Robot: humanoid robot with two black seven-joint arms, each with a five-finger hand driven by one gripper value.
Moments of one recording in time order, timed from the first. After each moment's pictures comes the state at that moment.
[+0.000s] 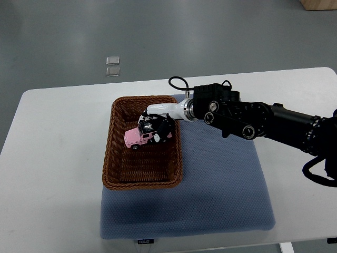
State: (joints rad) left arm -0.11 0.00 -0.06 -0.29 0.13 0.02 -0.02; right arm 1.16 0.00 0.08 0.73 -1.02 0.28 0.02
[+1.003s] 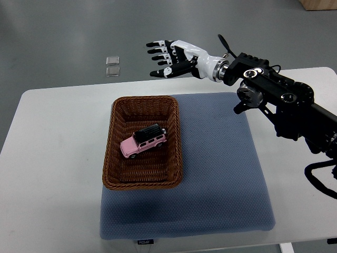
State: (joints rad) left arm -0.11 0.00 -0.06 -0.29 0.13 0.02 -0.02; right arm 0.96 -0.10 0.75 0.72 -0.65 0.28 0.14
